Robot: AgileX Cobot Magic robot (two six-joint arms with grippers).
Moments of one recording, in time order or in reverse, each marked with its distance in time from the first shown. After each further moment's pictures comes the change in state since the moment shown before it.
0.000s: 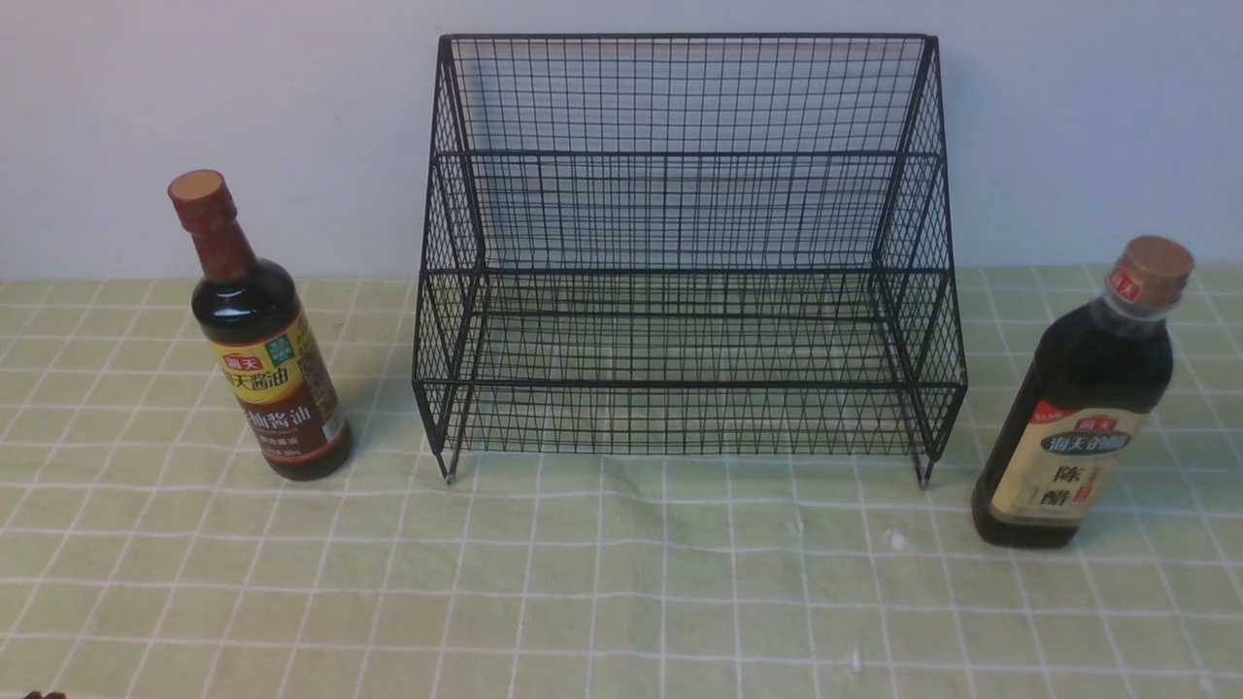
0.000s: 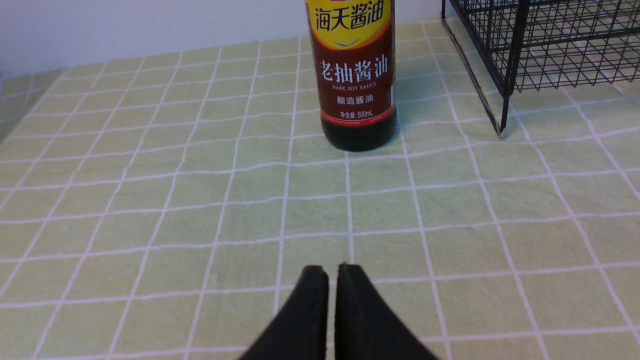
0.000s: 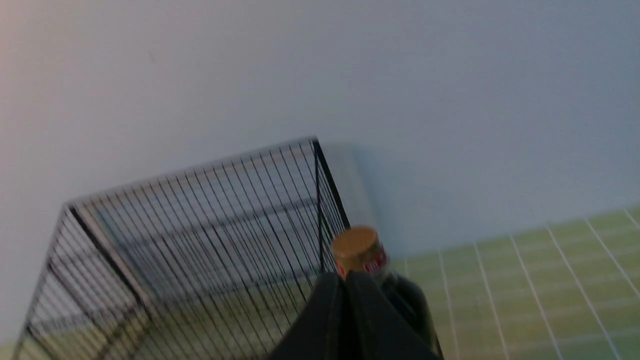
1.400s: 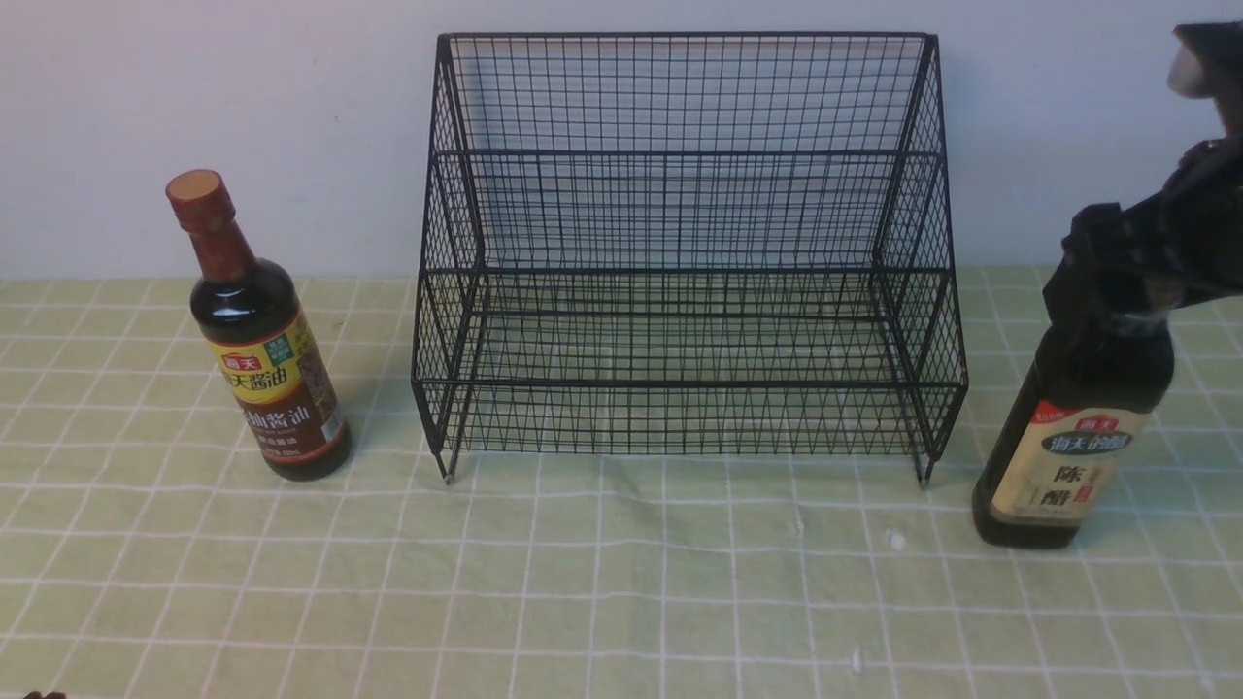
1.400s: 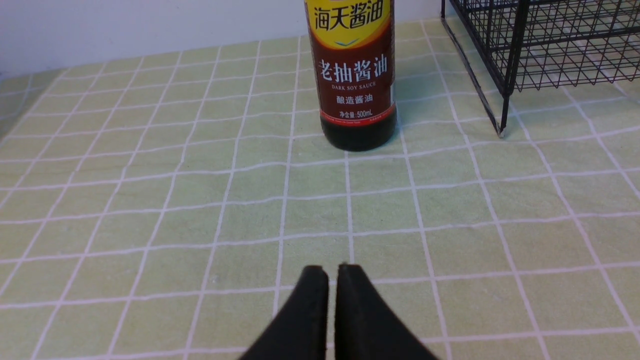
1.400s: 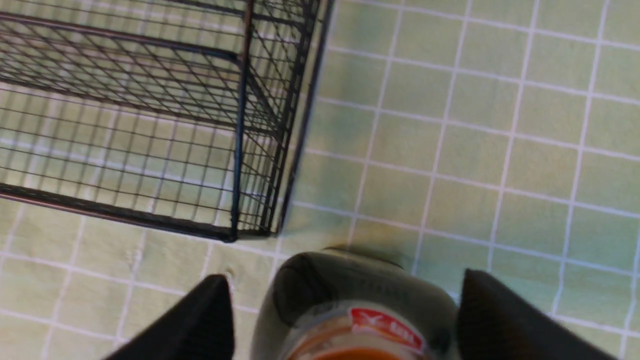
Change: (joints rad) right arm 0.154 1.102 -0.667 -0.206 0.402 -0.108; left arm 0.000 0.000 0.000 0.000 0.000 0.000
